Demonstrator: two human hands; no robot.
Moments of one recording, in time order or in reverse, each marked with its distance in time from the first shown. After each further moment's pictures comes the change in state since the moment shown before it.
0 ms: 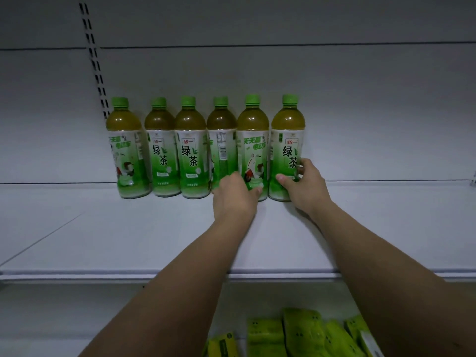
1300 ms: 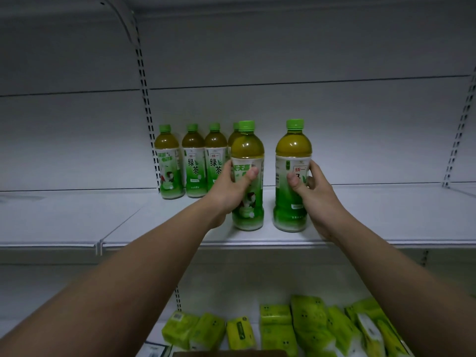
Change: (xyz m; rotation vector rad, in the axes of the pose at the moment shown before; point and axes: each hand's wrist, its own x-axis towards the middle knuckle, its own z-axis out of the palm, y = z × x) left_hand -0.070 0.014 -0.131 -0.653 -0.373 -0.034; right_hand -0.111 -0.068 -0.046 0.468 -0.199 -0.025
